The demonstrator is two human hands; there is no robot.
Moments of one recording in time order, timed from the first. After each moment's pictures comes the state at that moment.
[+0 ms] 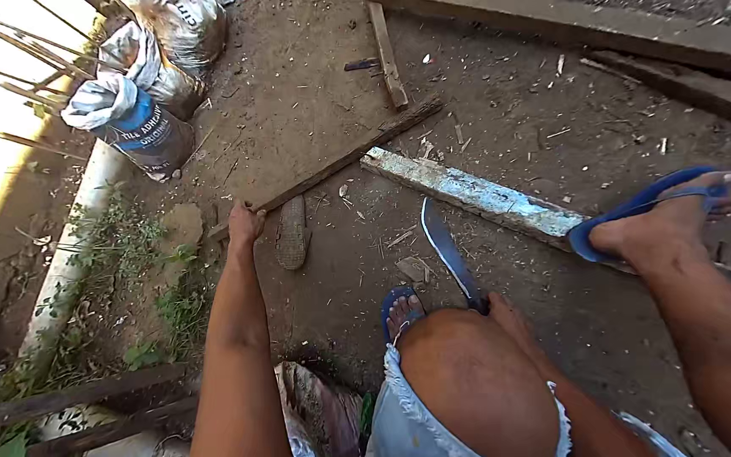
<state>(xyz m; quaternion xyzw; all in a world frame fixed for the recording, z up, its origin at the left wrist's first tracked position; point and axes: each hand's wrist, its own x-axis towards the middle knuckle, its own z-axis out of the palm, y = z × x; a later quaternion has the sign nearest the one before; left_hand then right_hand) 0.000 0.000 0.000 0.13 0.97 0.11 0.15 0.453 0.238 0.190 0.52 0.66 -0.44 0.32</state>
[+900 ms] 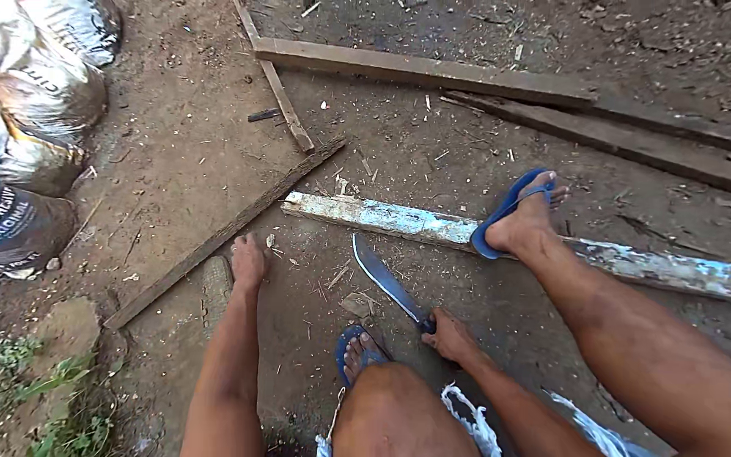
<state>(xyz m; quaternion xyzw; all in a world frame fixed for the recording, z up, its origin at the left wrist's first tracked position) 0.068 0.151 -0.091 0.31 0.94 0.03 0.16 0.567 0.230 -0.137 0.53 0.72 -0.35 0.27</state>
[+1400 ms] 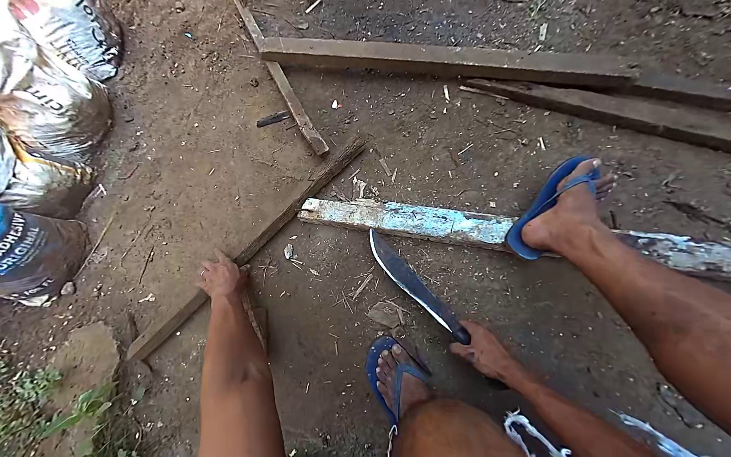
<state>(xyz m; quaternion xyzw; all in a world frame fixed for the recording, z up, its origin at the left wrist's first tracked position) -0.032 0.117 -0.095 0.20 0.96 -0.13 0.14 0.556 0.215 -0.132 0.54 0.67 -0.48 0.18</state>
